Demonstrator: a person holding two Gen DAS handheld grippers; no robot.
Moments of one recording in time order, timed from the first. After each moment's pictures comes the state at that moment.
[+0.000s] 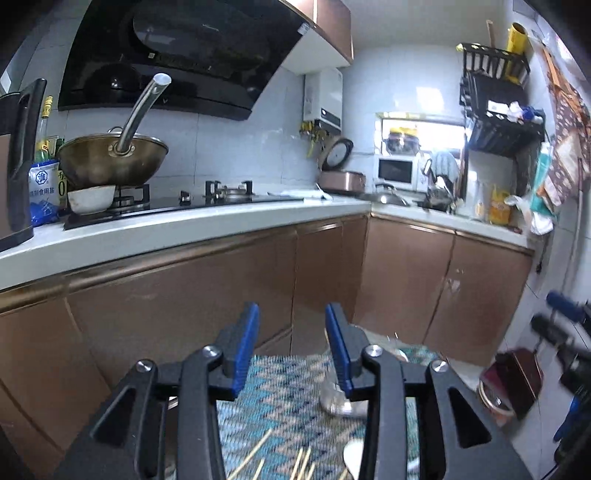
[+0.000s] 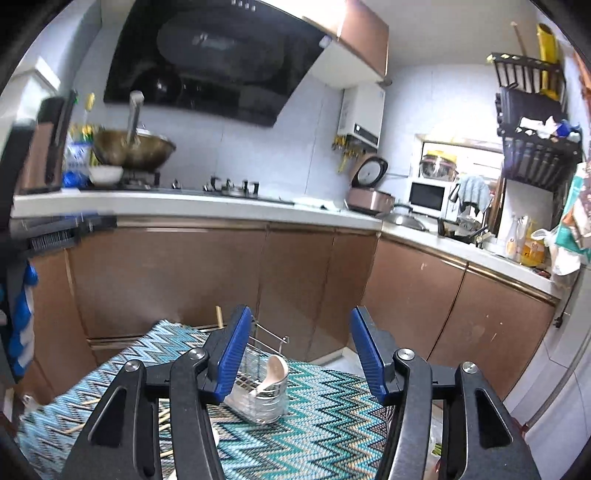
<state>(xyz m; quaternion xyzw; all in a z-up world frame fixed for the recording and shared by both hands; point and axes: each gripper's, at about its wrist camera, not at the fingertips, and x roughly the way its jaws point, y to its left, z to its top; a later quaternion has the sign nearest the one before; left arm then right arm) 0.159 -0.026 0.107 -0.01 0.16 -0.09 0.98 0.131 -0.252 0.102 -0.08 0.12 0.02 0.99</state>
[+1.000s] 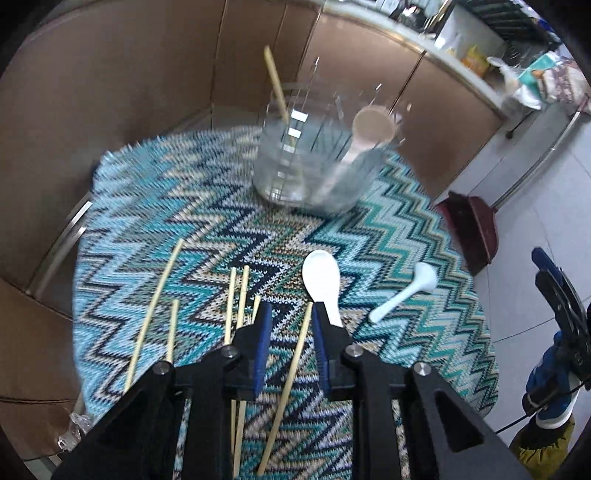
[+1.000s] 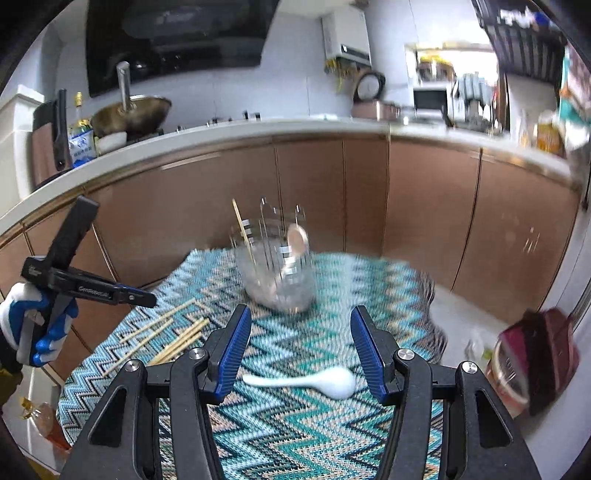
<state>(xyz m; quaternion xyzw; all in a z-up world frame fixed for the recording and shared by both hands) 0.247 -0.063 -0.079 0.00 0.53 -0.24 0.82 0.119 -0.305 -0.023 0.04 0.27 0.07 0.96</state>
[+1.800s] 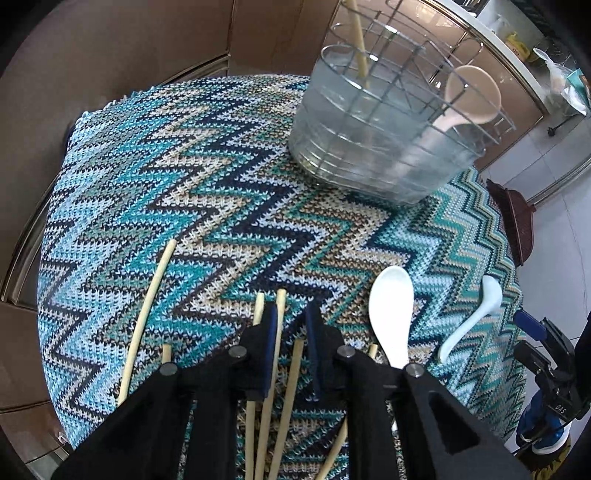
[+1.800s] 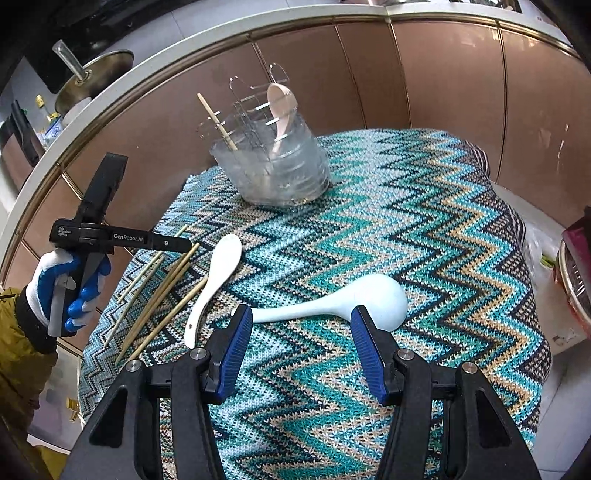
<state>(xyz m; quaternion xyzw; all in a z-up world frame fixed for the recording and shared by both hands) 0.314 -0.067 -0.153 0.01 0.58 -0.21 0.79 0.177 -0.310 -0.129 0.14 0.42 0.12 0.89</state>
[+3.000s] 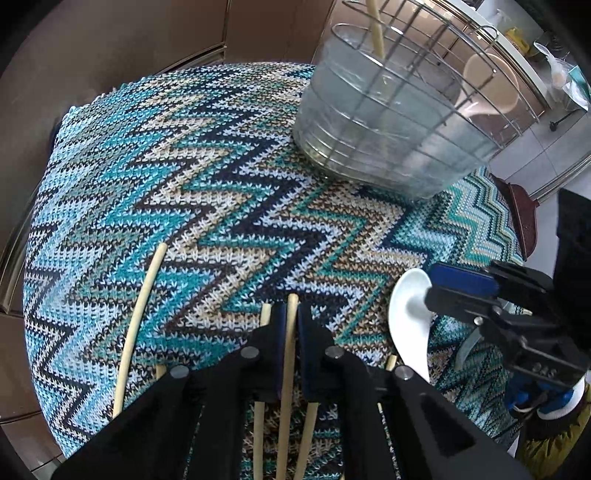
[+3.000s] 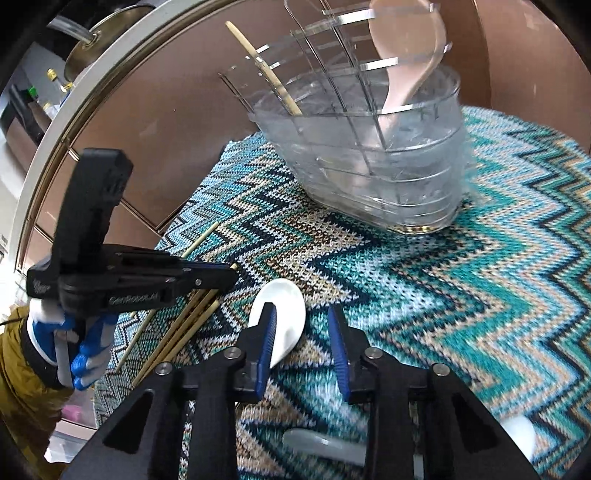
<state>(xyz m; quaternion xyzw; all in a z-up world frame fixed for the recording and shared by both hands) 0.331 -0.076 -0.181 0.02 0.59 -0.22 0.78 0.309 -0.234 -0.163 0.13 0.48 0.25 0.83</state>
